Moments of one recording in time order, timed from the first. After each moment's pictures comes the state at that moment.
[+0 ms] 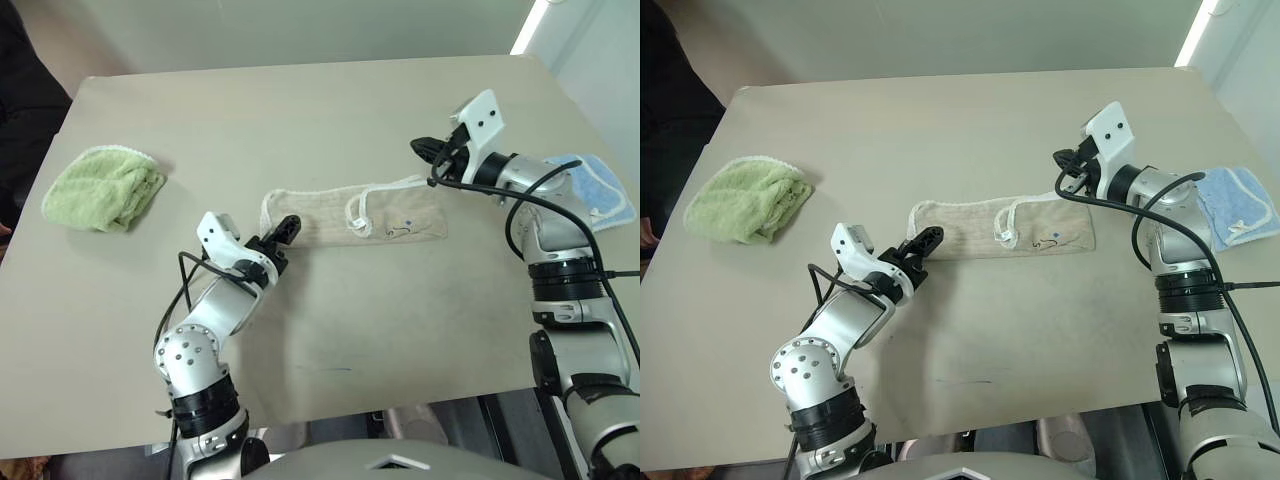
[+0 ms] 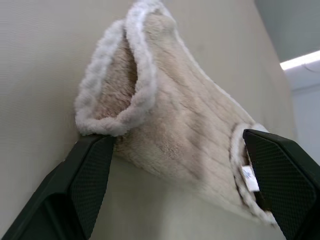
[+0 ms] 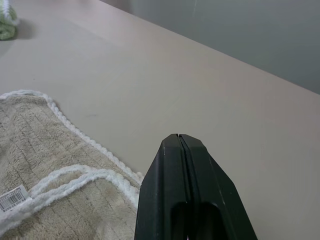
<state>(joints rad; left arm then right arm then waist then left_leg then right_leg) -0.20 -0.05 0.37 -0.39 -1.22 0.92 0.61 -0.76 -0.49 0.04 0.23 0.19 0.42 0.73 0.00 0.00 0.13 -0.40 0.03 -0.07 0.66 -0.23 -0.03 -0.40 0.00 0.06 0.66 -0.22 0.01</state>
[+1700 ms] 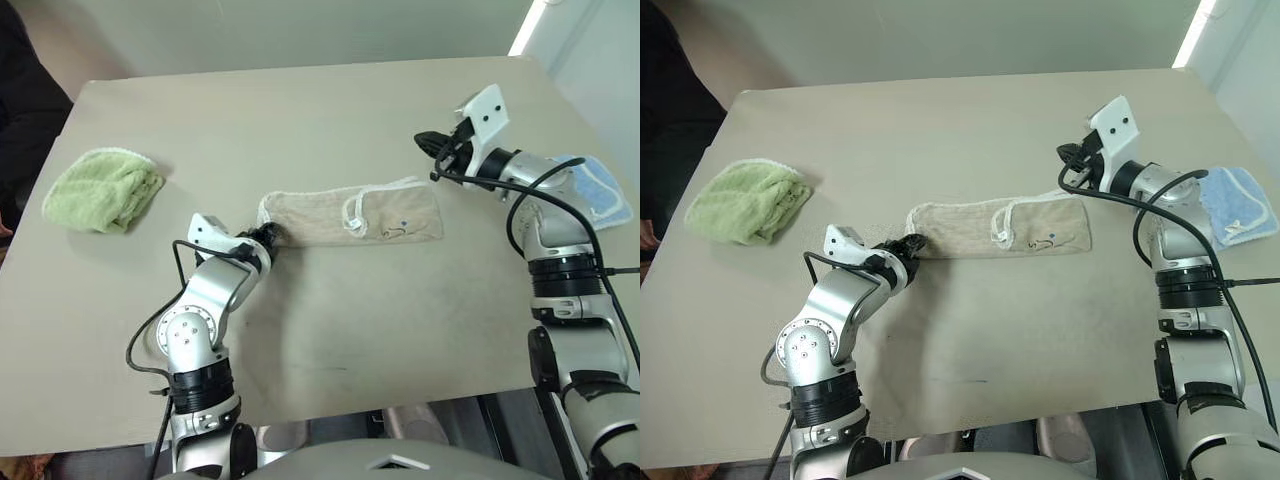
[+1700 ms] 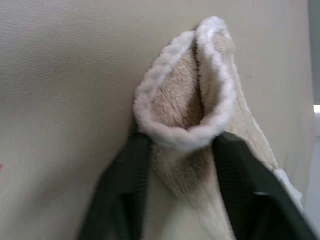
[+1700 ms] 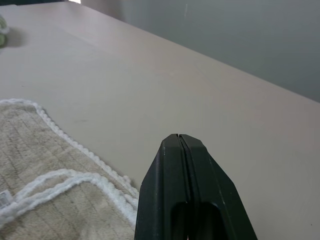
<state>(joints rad) -0.26 0.05 0.30 -0.27 -1.50 0.65 0.95 -0.77 -0.48 0.02 0.27 0.18 0.40 0.72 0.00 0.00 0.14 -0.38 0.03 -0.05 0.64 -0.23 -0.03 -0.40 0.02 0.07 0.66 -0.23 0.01</state>
